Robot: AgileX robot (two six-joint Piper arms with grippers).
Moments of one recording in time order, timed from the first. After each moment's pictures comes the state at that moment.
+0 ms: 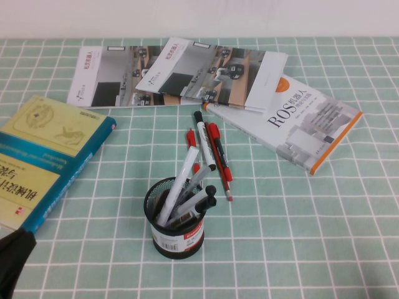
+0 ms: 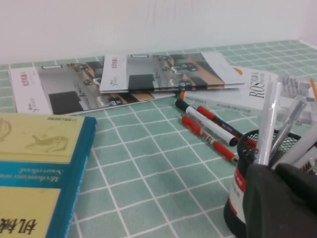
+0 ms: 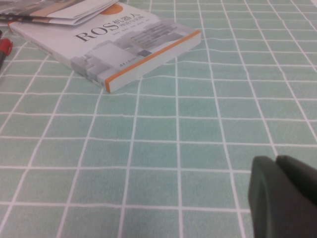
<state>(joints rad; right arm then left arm) 0.05 -0.01 0.03 0.02 0.35 -0.01 -0.57 0.26 -0.17 0.46 0.17 -0.50</state>
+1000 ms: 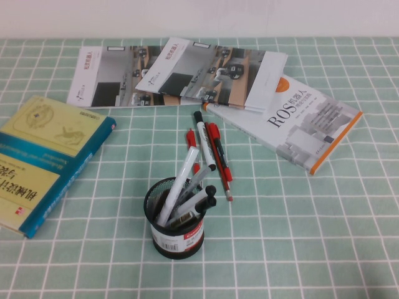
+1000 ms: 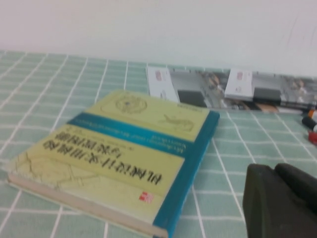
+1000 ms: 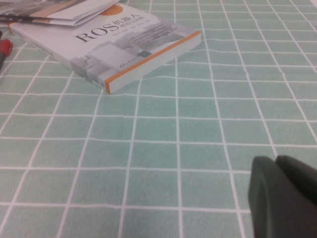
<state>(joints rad) 0.05 -0.01 0.03 0.02 0.35 -0.01 -0.11 -0.01 0.03 -0.05 0.14 -0.04</state>
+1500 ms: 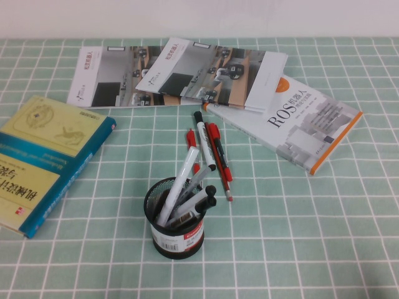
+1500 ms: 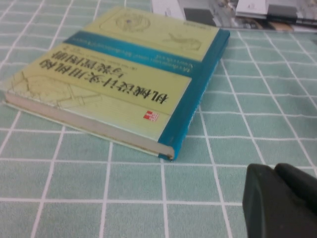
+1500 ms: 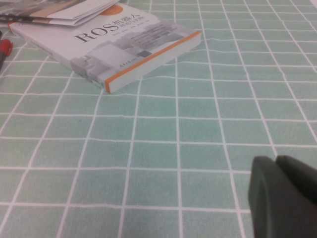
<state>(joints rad) 0.05 -0.01 0.03 0.02 0.35 -0.01 -0.11 -0.01 0.03 -0.04 0.36 -0.03</state>
